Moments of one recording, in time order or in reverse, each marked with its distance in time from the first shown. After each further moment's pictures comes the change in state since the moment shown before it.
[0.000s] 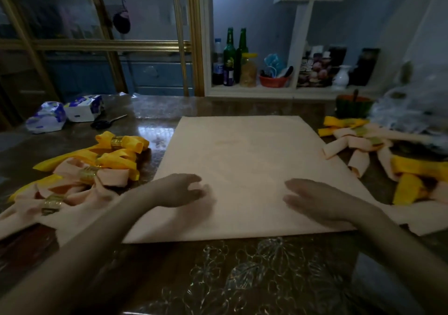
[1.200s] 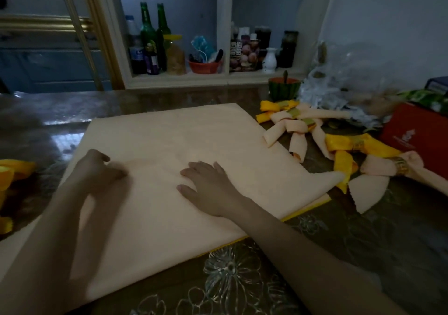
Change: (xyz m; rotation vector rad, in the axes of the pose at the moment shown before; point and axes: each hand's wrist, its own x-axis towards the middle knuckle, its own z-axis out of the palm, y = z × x) left_hand 0.131 -0.027 -0.002 -0.490 0.339 -0.377; right_hand 0.106 -0.035 0.040 0.036 0.323 -0.092
